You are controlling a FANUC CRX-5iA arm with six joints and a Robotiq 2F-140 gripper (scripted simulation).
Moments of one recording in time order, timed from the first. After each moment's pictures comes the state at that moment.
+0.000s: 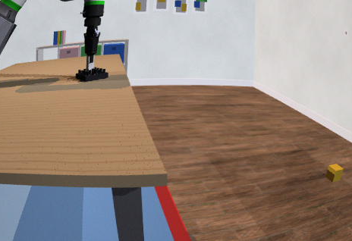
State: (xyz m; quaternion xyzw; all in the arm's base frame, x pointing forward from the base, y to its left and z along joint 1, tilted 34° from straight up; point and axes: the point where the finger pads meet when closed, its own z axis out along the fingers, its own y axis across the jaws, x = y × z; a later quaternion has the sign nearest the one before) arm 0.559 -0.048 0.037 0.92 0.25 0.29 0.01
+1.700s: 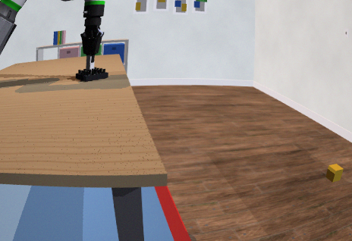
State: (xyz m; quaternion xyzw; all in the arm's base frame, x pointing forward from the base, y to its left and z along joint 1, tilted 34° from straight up) arm 0.559 -0.048 0.037 0.86 0.41 0.28 0.06
